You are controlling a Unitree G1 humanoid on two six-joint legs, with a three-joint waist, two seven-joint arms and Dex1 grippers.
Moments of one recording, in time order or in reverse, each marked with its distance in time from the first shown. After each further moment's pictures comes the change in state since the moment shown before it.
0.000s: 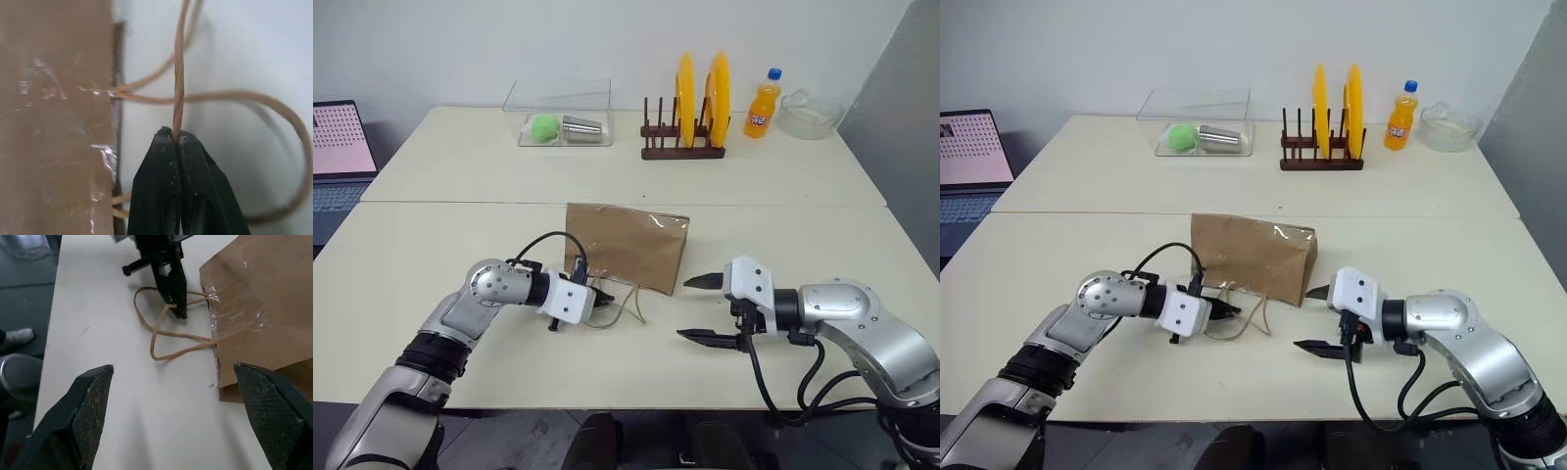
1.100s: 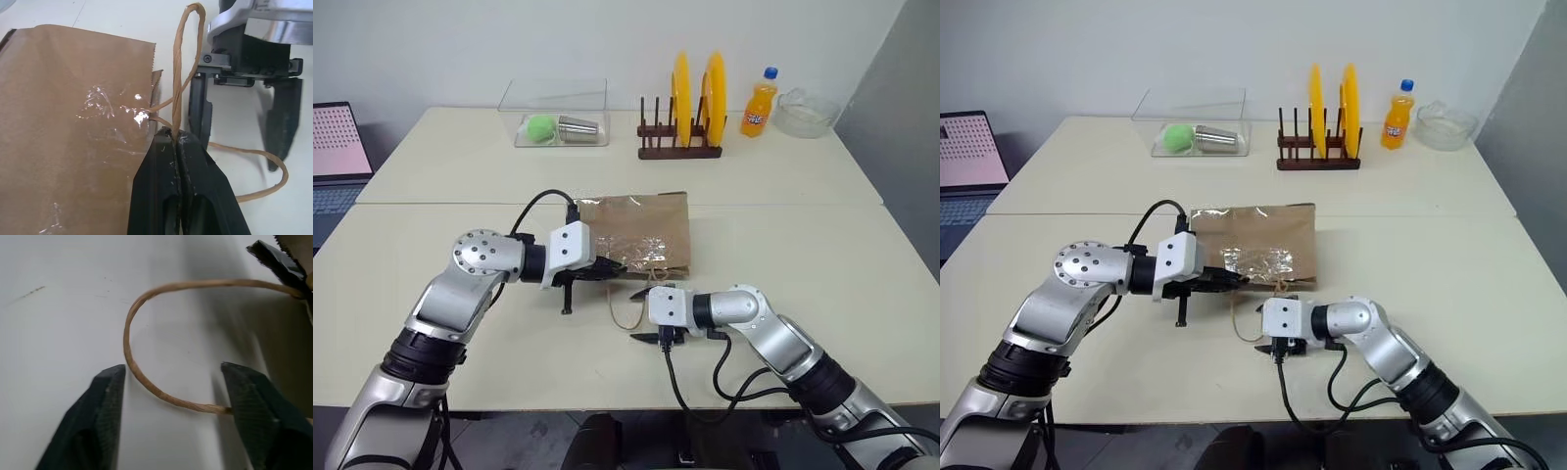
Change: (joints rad) left arm -0.012 0.005 0.116 -0.304 -0.223 0.571 -0.042; right arm -0.185 0.332 0.371 0.484 -0.482 -0.386 -0.081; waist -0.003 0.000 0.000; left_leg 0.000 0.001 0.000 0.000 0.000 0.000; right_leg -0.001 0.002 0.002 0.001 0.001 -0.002
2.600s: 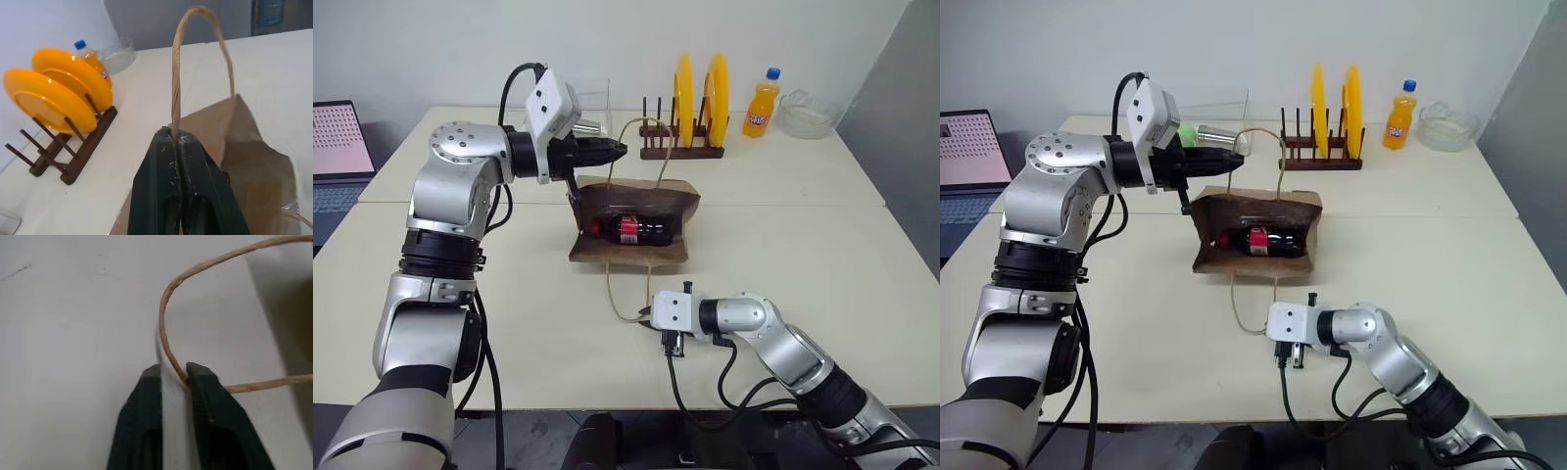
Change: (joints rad) left arm -0.511 -0.130 0.120 0.407 -0.013 0.113 0.021; right arm 0.056 -0.051 -0.022 -0.122 -0.037 0.111 -0.013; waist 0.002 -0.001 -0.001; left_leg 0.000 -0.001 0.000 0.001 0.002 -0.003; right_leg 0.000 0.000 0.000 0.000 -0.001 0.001
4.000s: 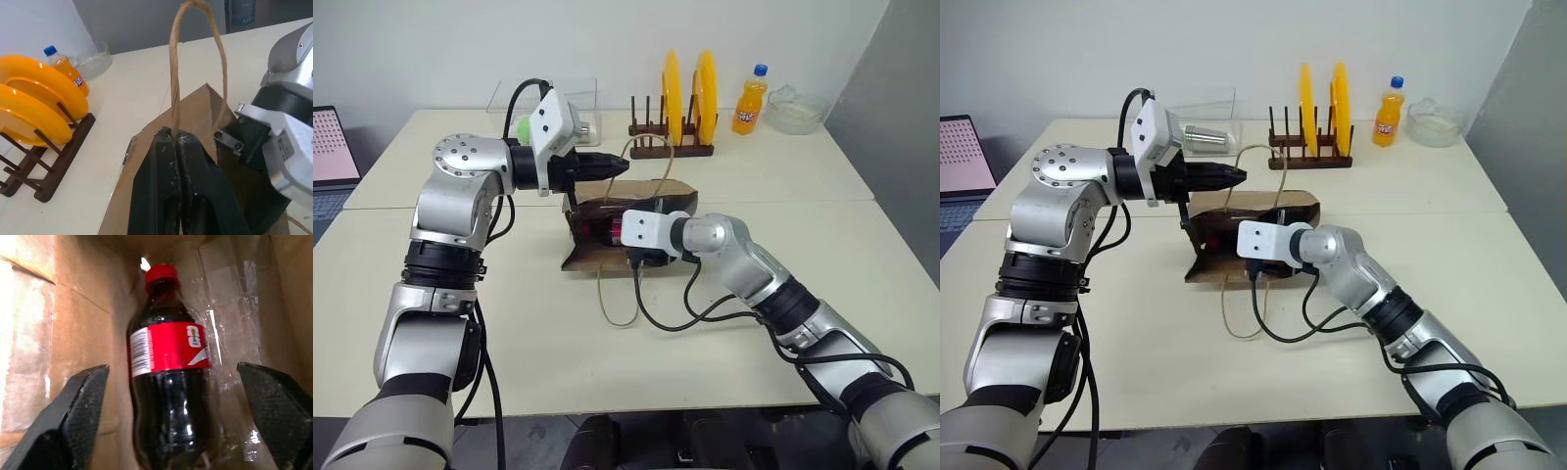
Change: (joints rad) left arm 0.053 -0.001 0.001 -0.026 0.000 -0.045 -0.038; right arm -0.516 0.171 0.057 0.447 -0.191 -0.013 -0.151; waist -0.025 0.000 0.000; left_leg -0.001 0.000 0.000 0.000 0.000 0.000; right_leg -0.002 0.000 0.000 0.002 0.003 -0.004
